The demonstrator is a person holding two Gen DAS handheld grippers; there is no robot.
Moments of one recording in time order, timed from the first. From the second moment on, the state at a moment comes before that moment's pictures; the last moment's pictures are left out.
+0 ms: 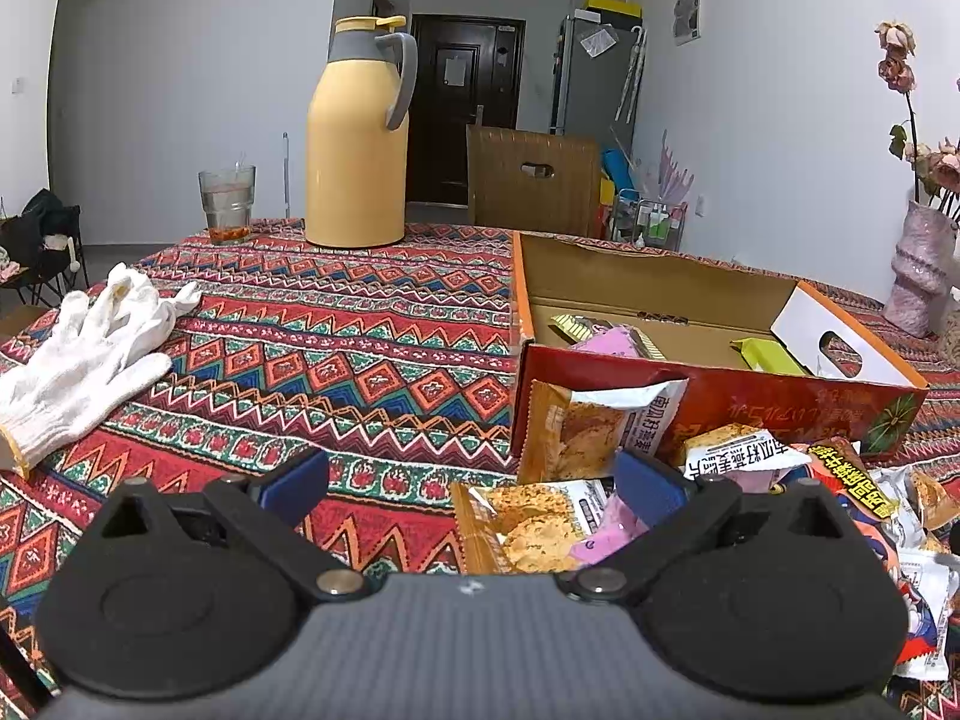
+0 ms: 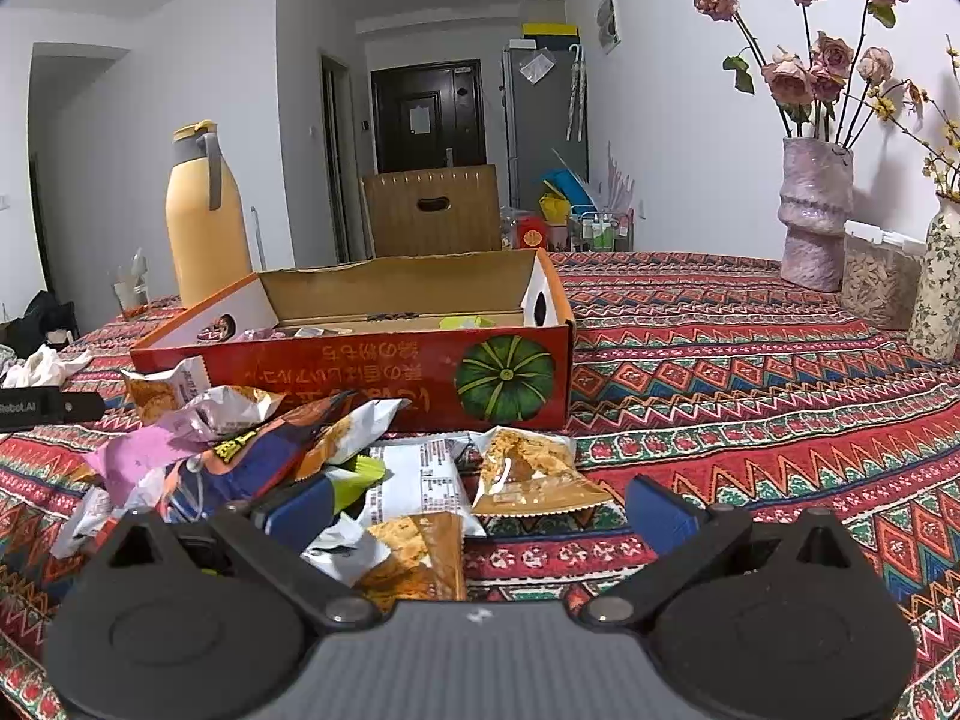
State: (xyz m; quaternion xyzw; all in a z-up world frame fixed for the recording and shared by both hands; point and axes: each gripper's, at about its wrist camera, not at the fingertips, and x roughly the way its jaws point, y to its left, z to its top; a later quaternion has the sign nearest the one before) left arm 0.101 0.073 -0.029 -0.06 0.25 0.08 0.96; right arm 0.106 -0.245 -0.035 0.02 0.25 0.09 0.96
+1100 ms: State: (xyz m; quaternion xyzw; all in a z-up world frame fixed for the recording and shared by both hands) left arm 0.102 0.081 -0.033 -0.08 0.26 0.08 0.96; right arm 0.190 -0.251 -0.046 0.01 0.34 0.08 0.94
